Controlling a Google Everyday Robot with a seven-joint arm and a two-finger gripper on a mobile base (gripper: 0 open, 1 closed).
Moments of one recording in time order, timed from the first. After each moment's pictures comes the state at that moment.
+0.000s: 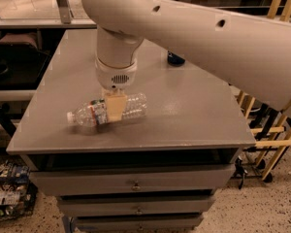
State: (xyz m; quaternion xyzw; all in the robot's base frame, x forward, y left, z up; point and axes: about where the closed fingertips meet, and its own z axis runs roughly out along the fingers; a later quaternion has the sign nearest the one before) arm 0.516 0.083 0.851 -0.81 0.58 0.04 0.10
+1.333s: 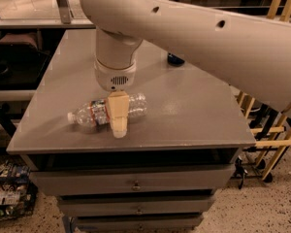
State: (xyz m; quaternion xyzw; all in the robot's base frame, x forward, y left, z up) arm 0.515 0.084 0.851 -0.81 0.58 0.04 0.10
